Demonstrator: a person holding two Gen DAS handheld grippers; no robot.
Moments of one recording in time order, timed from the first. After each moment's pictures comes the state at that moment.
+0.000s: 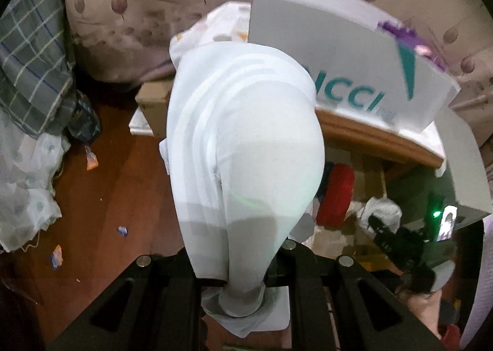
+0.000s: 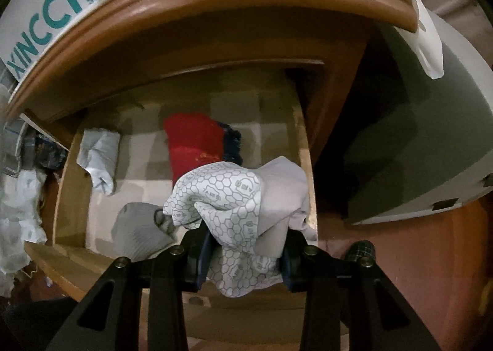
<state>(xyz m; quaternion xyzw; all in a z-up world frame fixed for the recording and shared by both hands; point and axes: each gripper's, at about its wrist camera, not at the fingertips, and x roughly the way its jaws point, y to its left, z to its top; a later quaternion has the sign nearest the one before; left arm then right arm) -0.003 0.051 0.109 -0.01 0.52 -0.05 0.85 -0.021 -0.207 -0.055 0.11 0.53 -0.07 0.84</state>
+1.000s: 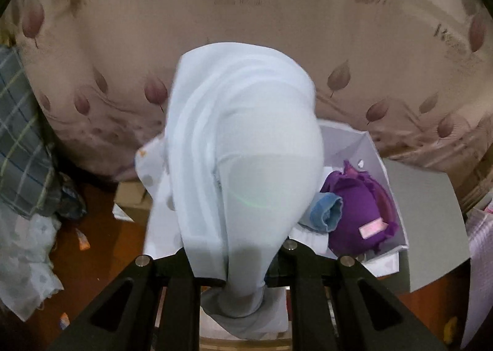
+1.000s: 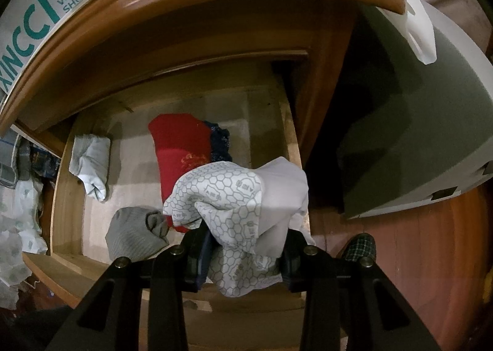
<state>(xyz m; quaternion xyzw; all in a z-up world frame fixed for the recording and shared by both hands) 0.154 -0.017 0.243 0.01 0.44 -0.10 0.89 -0.020 -0.215 -0.061 0.13 0.53 -0.09 0.83</state>
